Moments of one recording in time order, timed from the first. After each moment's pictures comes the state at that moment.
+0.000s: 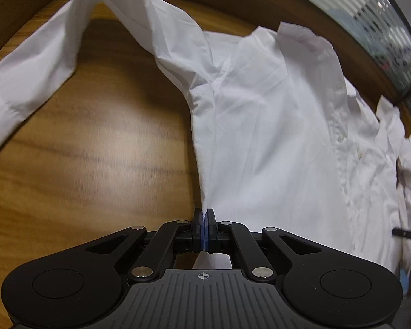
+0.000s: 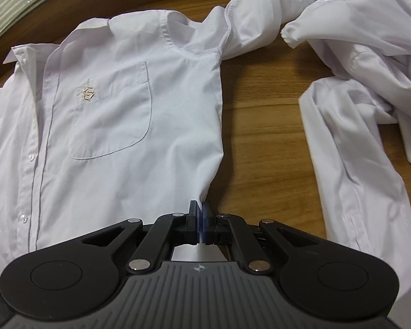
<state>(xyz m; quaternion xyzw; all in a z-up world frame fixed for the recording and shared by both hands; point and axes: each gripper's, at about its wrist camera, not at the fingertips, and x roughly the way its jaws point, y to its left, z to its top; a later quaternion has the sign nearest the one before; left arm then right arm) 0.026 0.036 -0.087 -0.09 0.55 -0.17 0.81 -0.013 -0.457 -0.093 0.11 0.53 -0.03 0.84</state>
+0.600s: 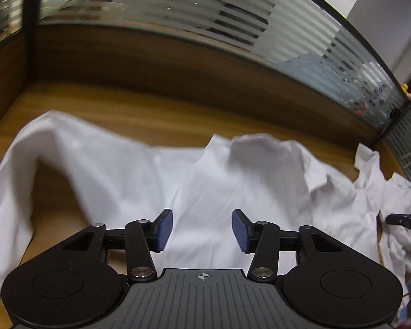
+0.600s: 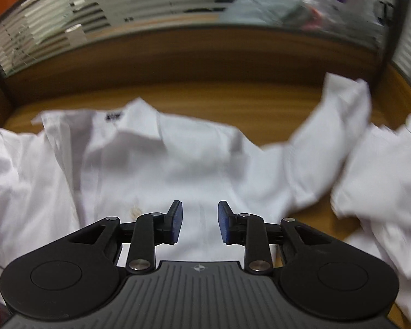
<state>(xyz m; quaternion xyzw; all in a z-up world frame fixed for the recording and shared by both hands) 0.143 0.011 -0.008 -0.09 0.44 -0.22 0.86 0.120 -0.406 0.007 0.05 0.46 0.04 0.89</state>
